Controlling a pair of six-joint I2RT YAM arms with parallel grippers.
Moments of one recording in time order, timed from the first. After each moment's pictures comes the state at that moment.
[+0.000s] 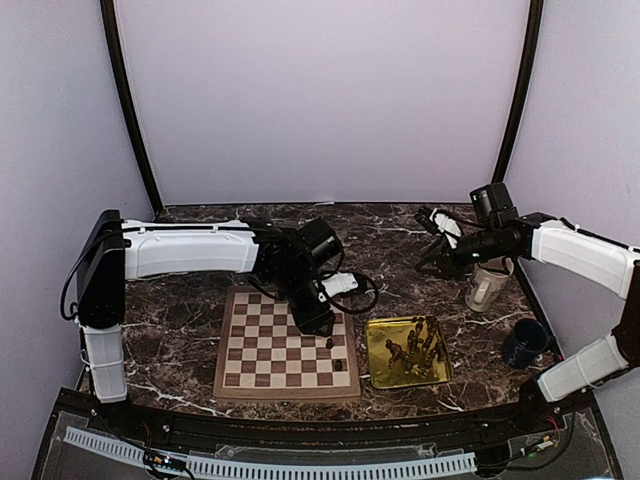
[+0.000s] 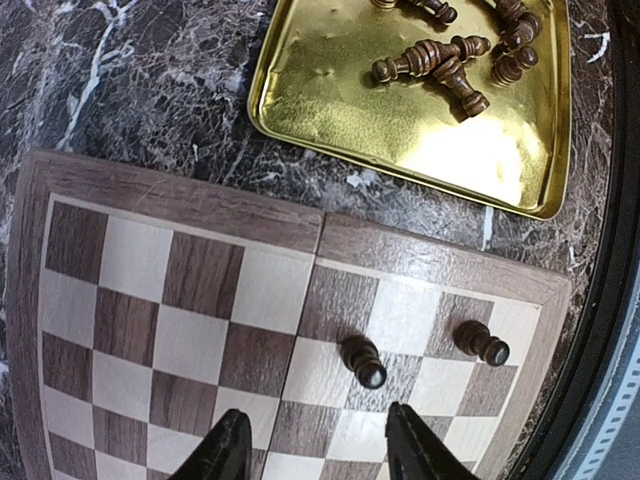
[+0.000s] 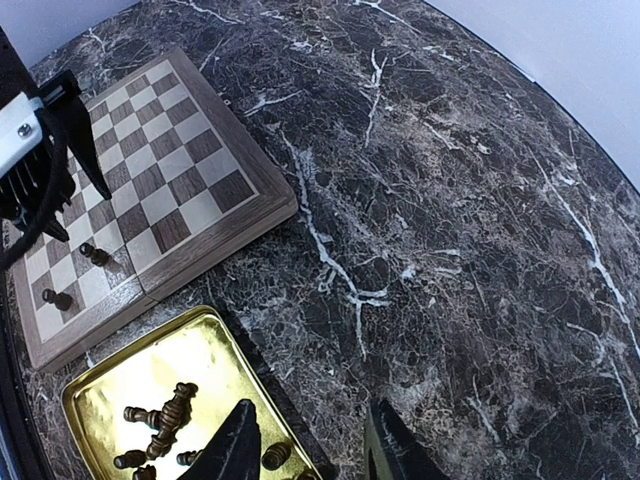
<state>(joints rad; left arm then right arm) -0.98 1.95 1.57 -0.84 0.17 0.23 0.35 1.34 0.97 -0.48 -0.54 -0.48</state>
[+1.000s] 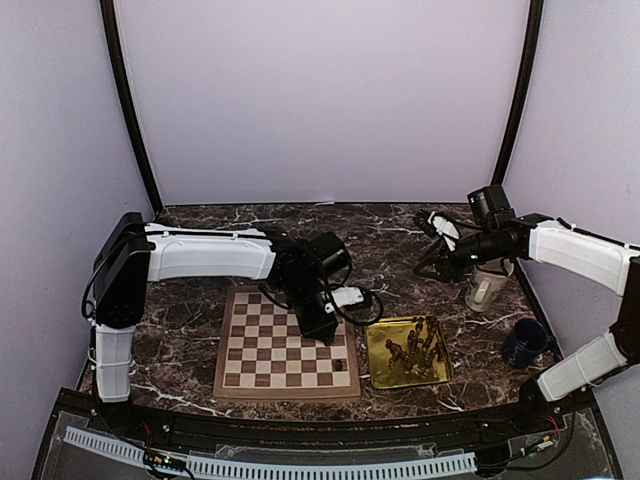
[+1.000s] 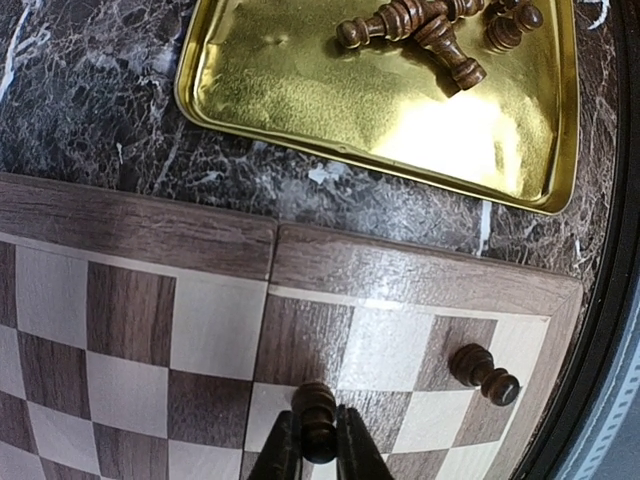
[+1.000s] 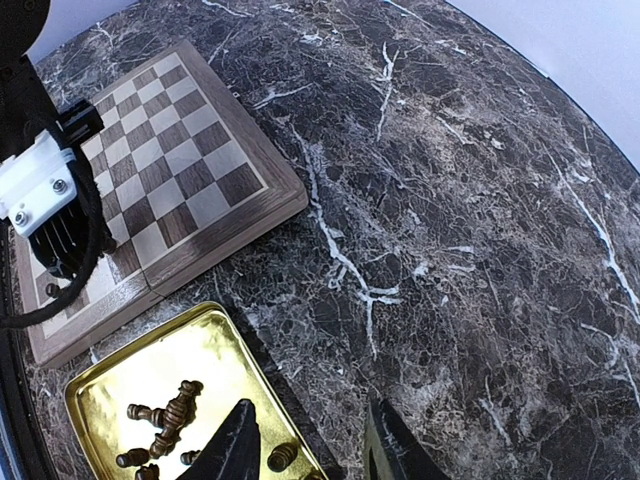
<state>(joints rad) -1.00 2.07 1.63 -0.86 0.23 0.26 0.35 1.36 0.97 -0.48 -0.56 -0.49</state>
